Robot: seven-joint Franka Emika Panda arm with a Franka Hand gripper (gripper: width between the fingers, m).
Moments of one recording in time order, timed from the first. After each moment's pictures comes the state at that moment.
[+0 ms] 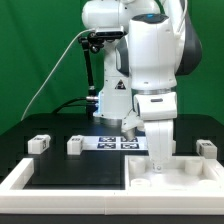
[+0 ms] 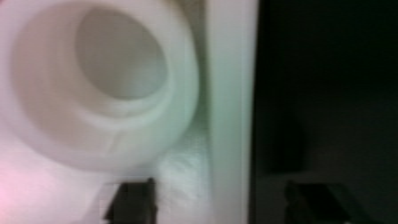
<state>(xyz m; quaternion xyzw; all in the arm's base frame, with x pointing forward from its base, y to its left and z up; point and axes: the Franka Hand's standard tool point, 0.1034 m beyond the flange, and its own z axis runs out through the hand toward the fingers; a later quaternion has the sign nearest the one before) 0.487 0.053 0.006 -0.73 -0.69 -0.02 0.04</state>
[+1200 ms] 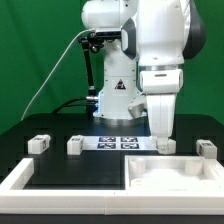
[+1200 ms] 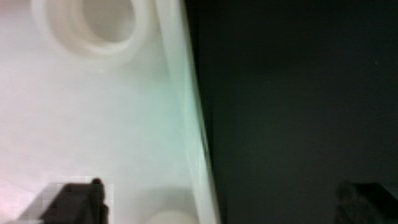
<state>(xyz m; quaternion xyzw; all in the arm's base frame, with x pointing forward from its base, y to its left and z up) 0.478 0.074 0.055 -0.78 -0.62 -0.03 0.01</state>
